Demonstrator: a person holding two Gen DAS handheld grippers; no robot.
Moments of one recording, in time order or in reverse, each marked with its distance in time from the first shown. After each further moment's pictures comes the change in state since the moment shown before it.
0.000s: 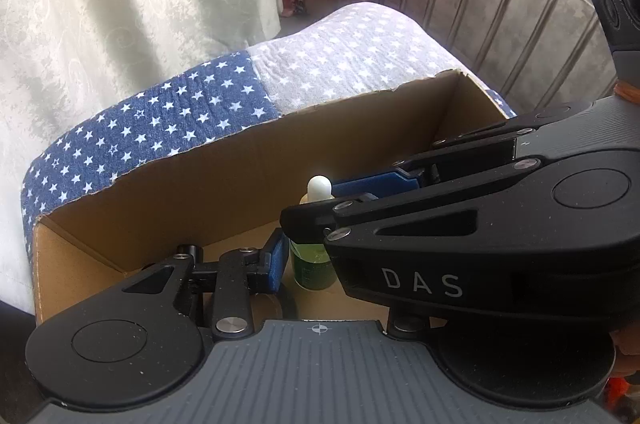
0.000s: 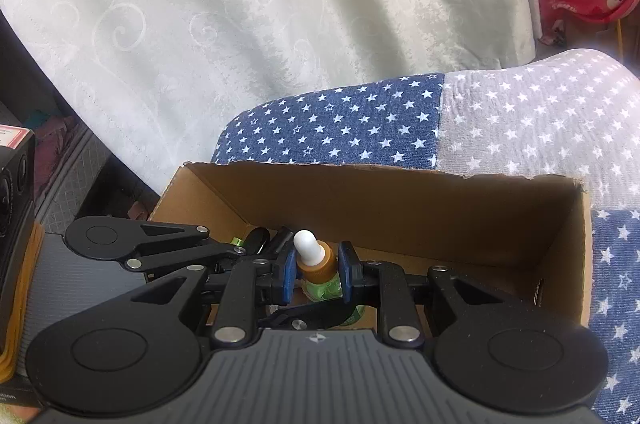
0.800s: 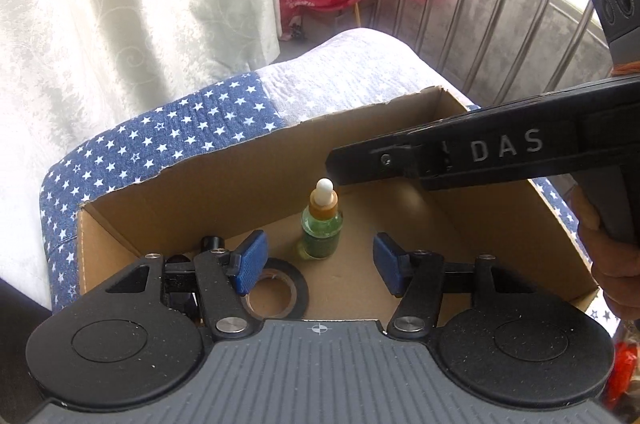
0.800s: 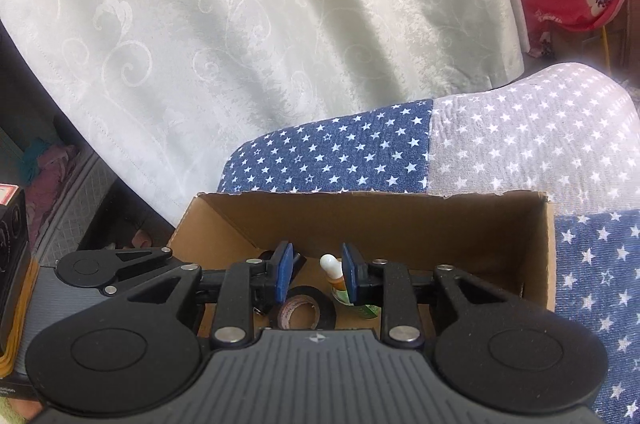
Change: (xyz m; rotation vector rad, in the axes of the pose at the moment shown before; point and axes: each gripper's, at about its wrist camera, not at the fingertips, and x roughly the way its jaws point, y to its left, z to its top) left arm -0.055 0.013 -0.019 0.005 -0.092 -0.018; right arm -0.060 0.004 -0.003 0.068 -0.128 0.041
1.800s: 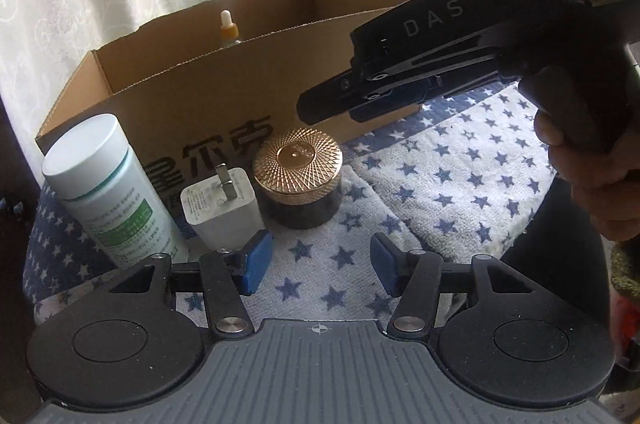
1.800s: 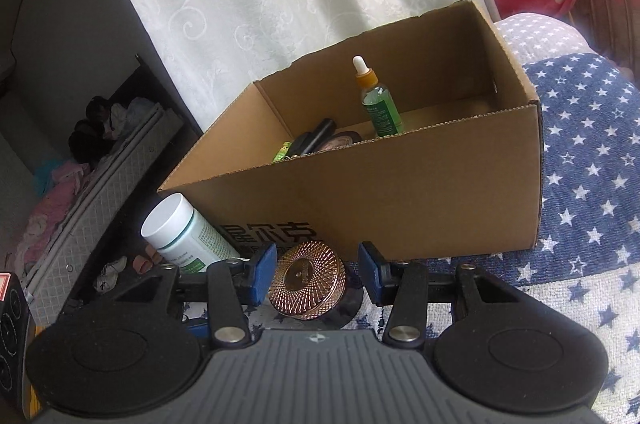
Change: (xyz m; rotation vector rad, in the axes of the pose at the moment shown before) left arm -0.042 -0.083 -0.223 0.143 -0.155 0.031; right arm -0.058 0.023 -0.211 0.027 -0.109 -0.009
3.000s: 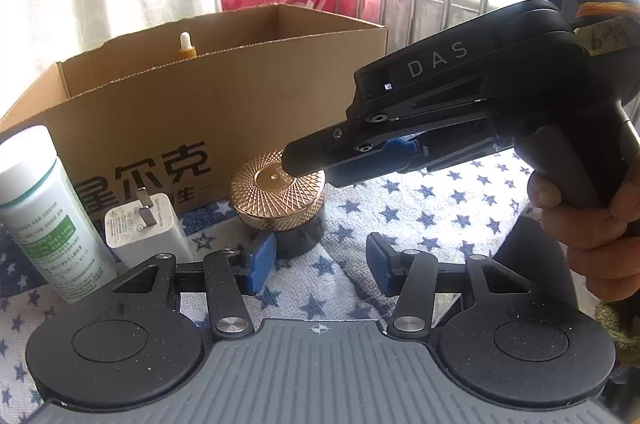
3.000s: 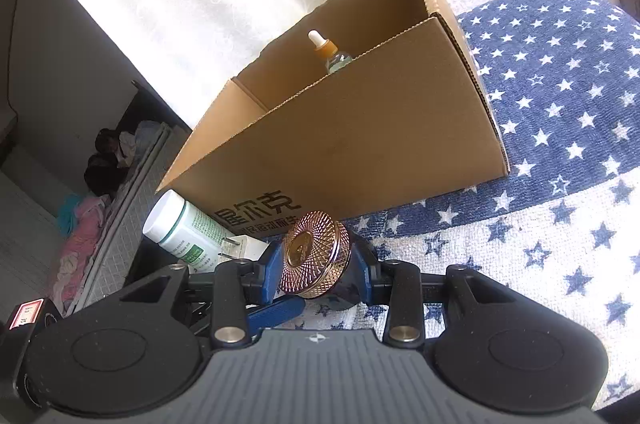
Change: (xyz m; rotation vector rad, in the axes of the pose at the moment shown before) left arm 0.005 -0.016 0.003 -0.033 -0.126 -0.064; right arm -0.024 -0.039 -0.021 0.179 0.008 0.050
